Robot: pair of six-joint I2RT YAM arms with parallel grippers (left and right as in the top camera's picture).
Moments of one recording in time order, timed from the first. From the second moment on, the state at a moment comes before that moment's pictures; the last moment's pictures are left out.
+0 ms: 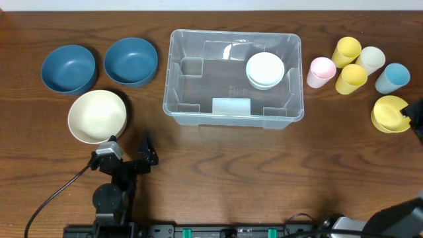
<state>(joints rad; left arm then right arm) -0.03 0.01 0.02 -0.12 -0.02 -0.35 -0.65 1.50 1.32 -0.98 -0.01 0.44</state>
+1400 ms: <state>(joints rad) -0.03 0.01 0.02 -0.12 -0.02 -0.35 -0.71 1.85 1.20 -0.66 -0.08 0.47</state>
